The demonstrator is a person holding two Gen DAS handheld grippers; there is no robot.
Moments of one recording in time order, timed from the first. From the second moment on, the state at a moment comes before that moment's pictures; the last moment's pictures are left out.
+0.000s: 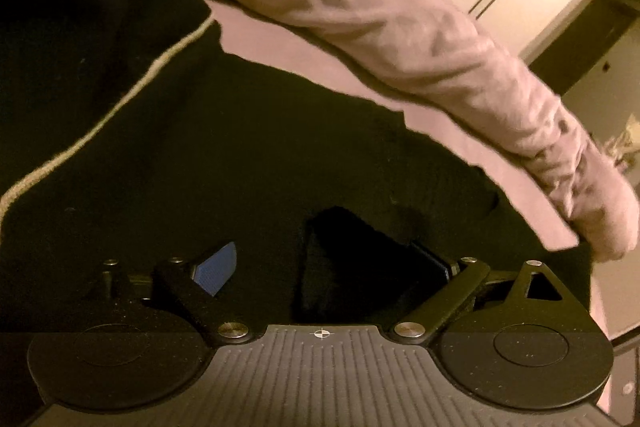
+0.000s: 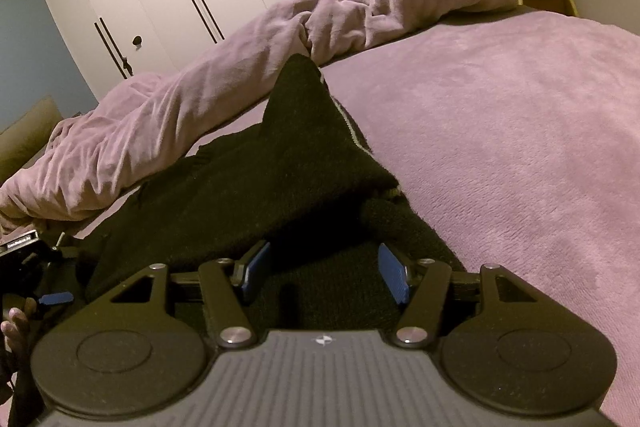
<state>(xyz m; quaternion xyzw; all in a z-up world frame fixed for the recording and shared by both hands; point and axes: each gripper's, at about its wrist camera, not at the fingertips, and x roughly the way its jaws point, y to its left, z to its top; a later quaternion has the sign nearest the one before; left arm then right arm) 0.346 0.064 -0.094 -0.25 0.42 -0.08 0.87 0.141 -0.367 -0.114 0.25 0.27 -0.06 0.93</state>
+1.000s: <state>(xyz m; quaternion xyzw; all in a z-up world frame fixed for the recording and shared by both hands) 0.350 0.005 -0.101 -0.09 0.45 -0.09 0.88 0.143 -0.365 -0.117 0.24 0.27 -0.06 0.93</state>
